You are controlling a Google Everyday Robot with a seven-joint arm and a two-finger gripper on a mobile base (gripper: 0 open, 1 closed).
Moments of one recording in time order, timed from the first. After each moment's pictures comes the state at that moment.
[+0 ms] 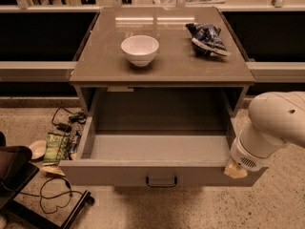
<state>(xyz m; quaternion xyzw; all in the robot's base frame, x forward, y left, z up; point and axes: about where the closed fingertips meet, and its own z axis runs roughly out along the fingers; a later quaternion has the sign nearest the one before) 0.410 -0.228 0.670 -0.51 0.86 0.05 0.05</state>
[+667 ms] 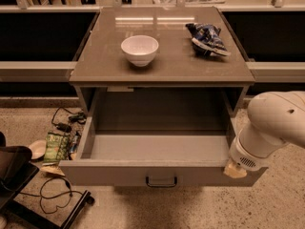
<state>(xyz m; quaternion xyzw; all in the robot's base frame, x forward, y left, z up) 0.409 -0.228 0.670 -0.51 0.86 0.05 0.05</state>
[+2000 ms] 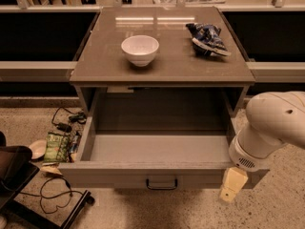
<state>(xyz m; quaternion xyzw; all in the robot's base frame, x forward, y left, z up) 0.407 -0.228 0.671 -0.51 0.86 0.05 0.04</state>
